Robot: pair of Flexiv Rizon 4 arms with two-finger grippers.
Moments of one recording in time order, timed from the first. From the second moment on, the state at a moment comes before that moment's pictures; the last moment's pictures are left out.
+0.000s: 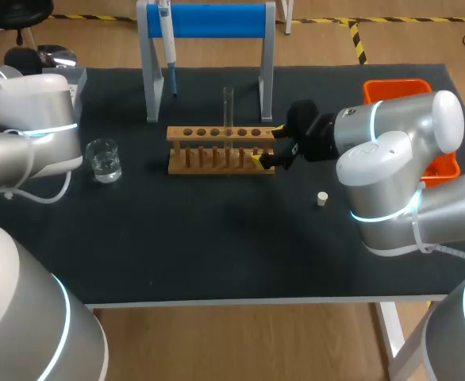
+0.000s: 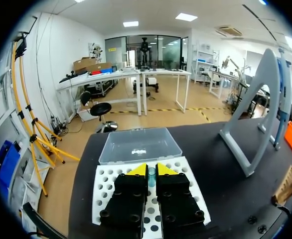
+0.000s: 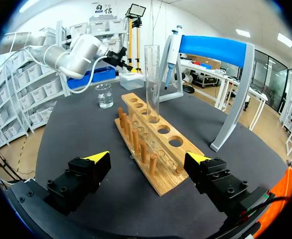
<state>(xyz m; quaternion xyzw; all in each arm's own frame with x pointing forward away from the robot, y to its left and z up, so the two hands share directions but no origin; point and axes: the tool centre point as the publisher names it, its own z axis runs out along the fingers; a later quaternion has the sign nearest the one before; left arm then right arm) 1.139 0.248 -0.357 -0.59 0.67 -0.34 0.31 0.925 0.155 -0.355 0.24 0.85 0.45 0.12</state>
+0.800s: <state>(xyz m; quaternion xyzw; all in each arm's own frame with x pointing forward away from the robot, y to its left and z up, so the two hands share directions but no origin) 1.133 0.243 -0.311 -0.57 0.66 -0.34 0.35 0.925 0.155 -0.355 0.24 0.85 0.45 0.12</state>
